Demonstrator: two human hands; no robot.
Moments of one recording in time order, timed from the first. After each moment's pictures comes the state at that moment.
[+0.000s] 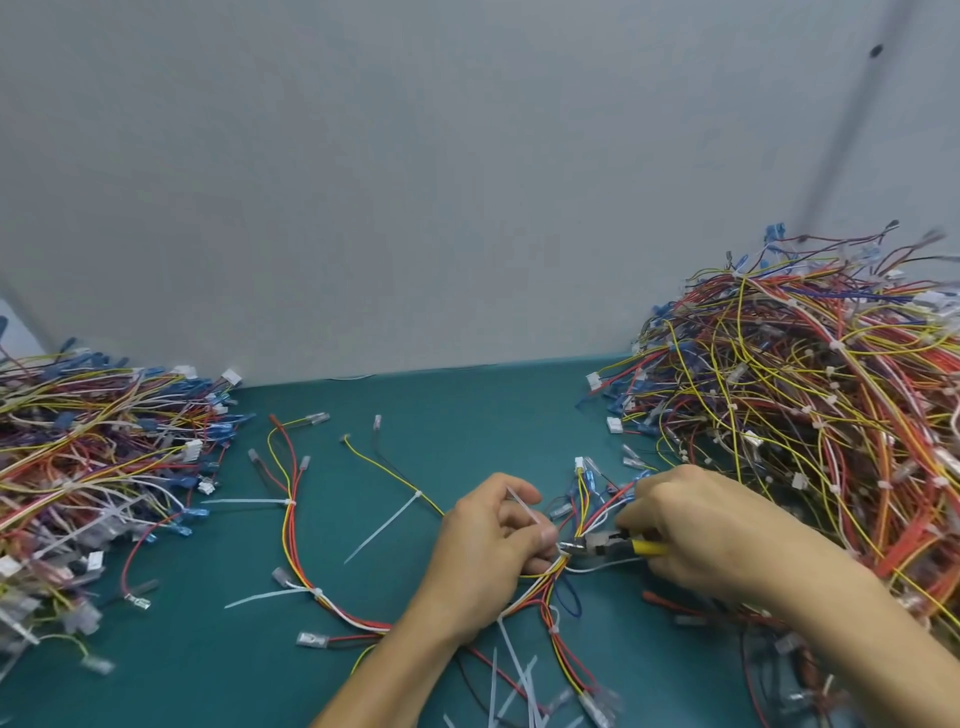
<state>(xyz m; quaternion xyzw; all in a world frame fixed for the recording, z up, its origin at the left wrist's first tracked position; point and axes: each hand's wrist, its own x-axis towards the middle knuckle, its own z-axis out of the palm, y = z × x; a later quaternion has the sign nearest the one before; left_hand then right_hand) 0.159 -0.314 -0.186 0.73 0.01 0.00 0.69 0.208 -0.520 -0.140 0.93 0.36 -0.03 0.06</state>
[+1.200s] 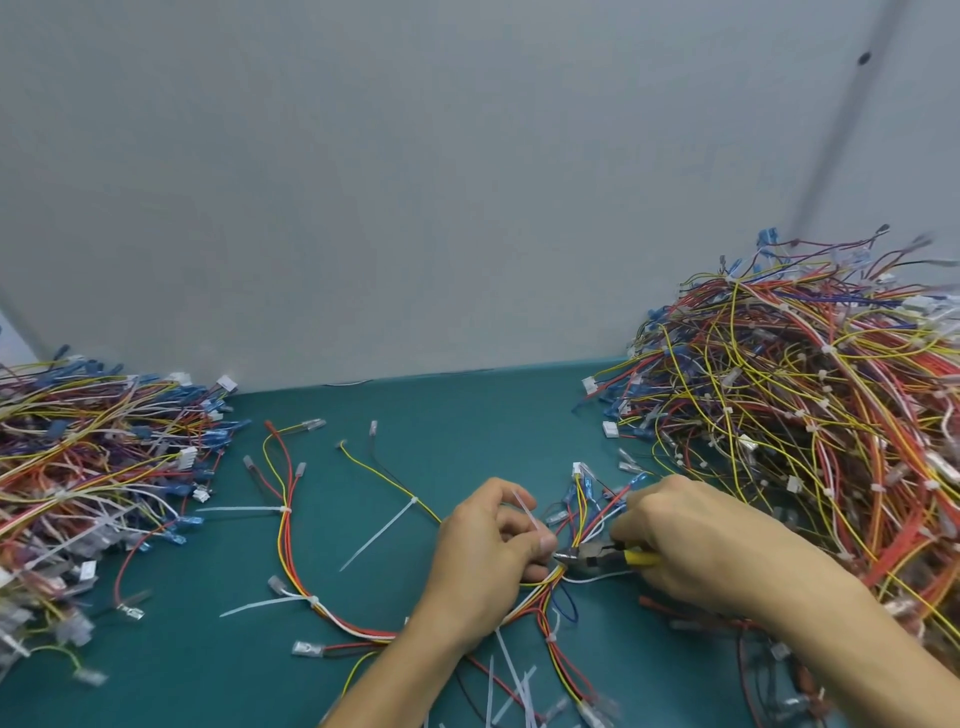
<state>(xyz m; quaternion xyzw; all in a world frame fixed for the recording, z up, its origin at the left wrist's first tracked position) 0.162 -0.318 -0.189 0.74 0.04 0.02 0.67 0.203 -0.516 -0.142 0.94 0.34 -0.05 0.07</state>
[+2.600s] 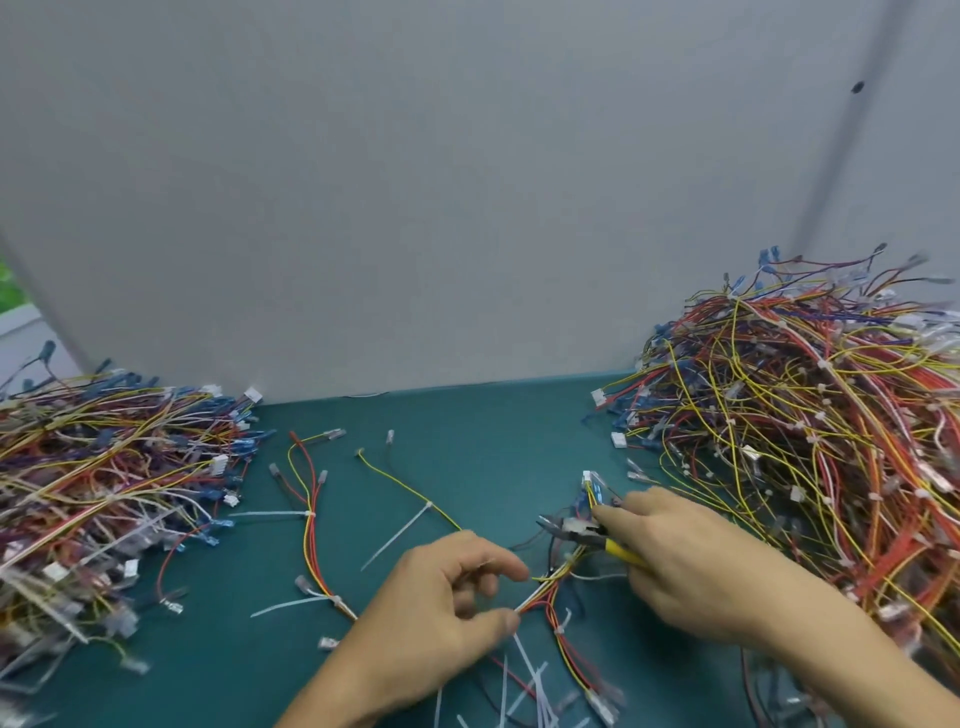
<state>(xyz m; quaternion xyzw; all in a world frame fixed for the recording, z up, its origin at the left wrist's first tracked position) 0.098 -0.270 -0.149 0.85 -0.09 0.01 0.52 0.175 -0.502 -0.133 0.93 0.35 0.02 -0.02</state>
